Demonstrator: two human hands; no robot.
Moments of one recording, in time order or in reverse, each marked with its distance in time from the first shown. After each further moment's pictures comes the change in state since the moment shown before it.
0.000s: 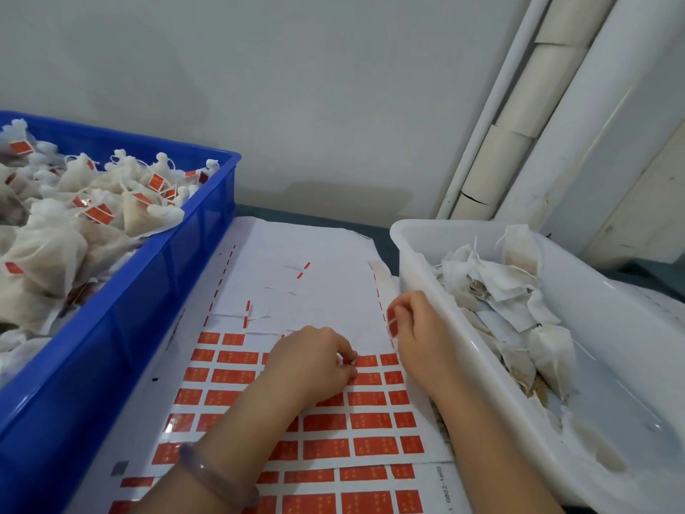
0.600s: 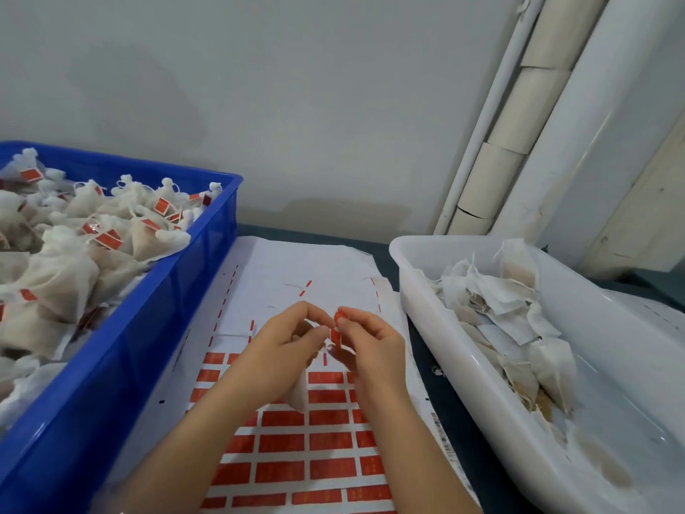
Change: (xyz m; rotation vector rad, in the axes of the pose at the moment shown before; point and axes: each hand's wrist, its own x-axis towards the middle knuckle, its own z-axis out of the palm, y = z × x) left_hand -0.022 -0.020 -0.044 -0.677 0.179 -0.027; right_hand -0.017 -0.068 0.040 0.813 0.034 0.391
